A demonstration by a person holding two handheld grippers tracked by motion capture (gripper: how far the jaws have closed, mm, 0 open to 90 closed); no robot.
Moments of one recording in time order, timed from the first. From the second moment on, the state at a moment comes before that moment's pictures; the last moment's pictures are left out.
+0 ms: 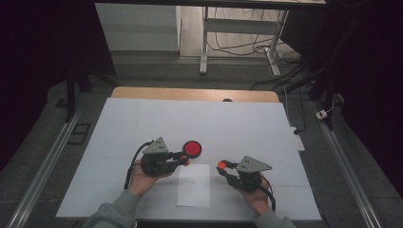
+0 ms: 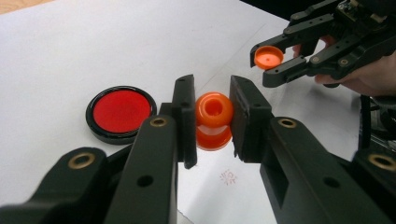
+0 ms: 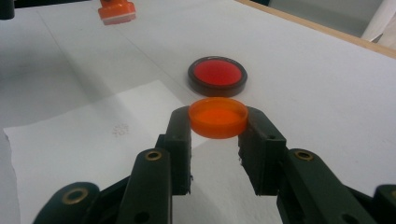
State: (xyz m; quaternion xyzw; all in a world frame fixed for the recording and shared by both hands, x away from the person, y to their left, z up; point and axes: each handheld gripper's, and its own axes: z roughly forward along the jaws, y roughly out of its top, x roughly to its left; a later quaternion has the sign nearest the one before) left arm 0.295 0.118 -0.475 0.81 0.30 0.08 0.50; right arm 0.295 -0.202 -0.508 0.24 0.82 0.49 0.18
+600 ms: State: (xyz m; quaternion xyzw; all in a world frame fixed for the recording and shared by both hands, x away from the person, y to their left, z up) left arm 0.294 0.124 -0.470 0.80 0.31 0.09 0.51; right arm 0.292 -0.244 -0.506 0.27 0.81 0.49 0.20
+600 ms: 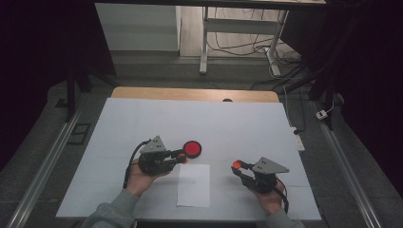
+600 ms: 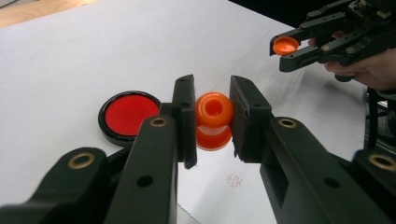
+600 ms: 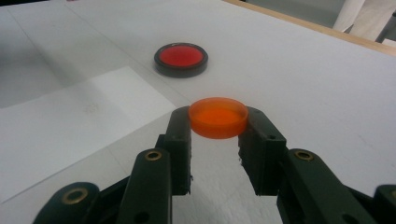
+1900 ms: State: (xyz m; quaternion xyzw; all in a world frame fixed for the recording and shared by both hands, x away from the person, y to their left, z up) left arm 0.306 0.125 -0.467 0.79 0.32 0.12 0.51; right arm 0.290 -0.265 -0.504 0.28 0.80 0.49 0.21
